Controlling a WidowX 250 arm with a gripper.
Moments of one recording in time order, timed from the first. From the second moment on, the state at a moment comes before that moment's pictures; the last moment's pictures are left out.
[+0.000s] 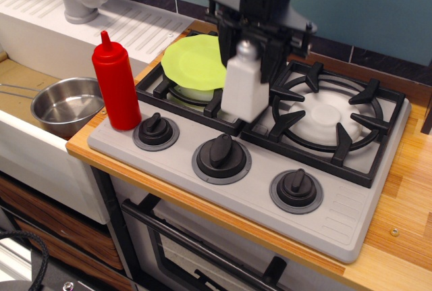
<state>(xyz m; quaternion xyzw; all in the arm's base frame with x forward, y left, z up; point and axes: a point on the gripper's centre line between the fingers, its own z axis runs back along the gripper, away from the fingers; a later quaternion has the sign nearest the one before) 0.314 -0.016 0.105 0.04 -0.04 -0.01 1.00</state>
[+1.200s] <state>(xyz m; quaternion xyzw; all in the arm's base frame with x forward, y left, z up) 0.349 0.078 0.140 0.08 -0.13 -0.12 0.98</state>
